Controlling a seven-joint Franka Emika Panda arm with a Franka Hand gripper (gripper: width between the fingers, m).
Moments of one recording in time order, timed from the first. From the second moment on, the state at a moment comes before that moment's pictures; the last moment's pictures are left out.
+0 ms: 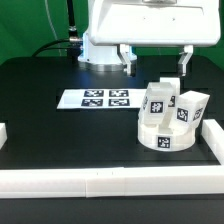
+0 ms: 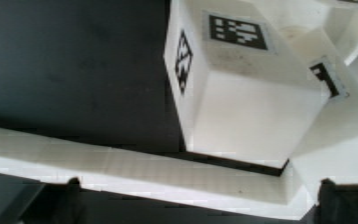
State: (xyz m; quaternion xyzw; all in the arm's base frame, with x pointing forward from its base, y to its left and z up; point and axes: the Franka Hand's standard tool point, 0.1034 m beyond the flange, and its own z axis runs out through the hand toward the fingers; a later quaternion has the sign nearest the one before) arm 0.545 0.047 0.119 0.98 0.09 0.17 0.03
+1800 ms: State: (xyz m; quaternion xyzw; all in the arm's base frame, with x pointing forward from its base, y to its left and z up) arm 0.541 0.036 0.103 0.87 0.49 -0.01 0.00
